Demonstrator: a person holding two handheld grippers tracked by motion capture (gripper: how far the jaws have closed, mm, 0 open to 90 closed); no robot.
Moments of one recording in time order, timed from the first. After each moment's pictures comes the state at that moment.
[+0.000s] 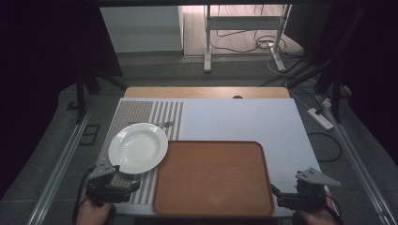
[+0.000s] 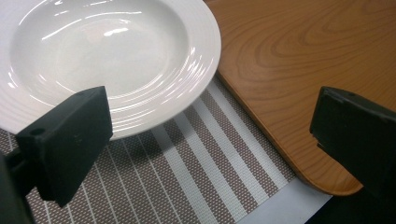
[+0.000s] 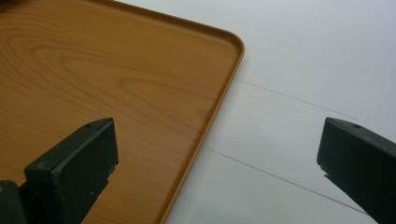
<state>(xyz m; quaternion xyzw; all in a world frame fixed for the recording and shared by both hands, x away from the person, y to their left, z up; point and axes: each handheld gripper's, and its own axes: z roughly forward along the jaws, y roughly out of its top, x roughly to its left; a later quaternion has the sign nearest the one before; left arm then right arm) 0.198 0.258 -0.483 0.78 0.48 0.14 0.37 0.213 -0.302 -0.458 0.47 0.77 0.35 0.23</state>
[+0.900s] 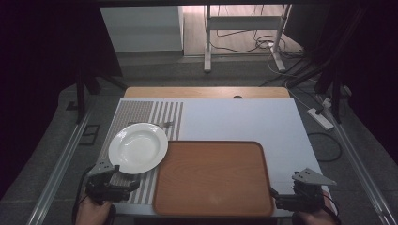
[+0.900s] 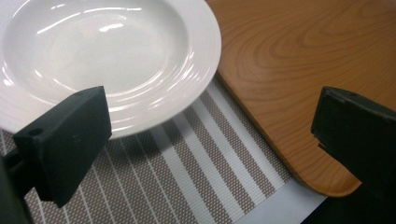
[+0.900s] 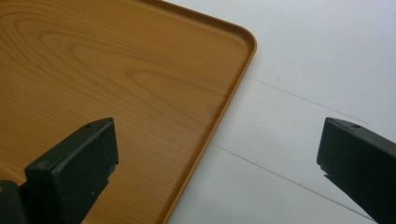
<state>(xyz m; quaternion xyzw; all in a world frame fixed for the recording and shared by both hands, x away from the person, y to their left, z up) 0.204 0.261 -0.482 0.78 0.48 0.12 0.39 0.213 -0.296 -0.460 0.45 0.79 0.34 0.23</state>
